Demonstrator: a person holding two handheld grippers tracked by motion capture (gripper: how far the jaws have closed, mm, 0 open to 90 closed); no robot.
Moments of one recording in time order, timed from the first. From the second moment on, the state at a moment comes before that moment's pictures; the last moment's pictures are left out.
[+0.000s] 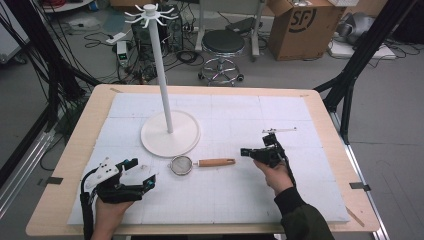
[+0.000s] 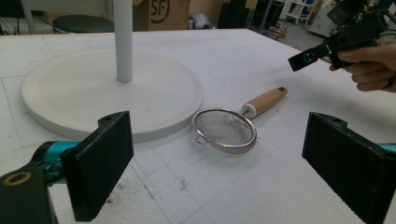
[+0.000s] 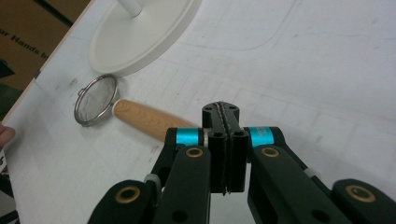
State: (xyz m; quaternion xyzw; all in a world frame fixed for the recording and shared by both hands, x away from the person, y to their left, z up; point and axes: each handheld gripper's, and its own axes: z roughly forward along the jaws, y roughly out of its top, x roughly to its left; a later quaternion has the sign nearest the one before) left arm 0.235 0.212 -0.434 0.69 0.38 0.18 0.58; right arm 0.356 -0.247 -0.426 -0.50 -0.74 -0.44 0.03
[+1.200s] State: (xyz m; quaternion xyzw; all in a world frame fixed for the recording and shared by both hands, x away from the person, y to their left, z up) left arm 0.235 0.214 -0.434 0.69 0.38 0.18 0.59; right arm 0.367 -0.179 -0.461 -0.51 -0.74 -0.43 0.07
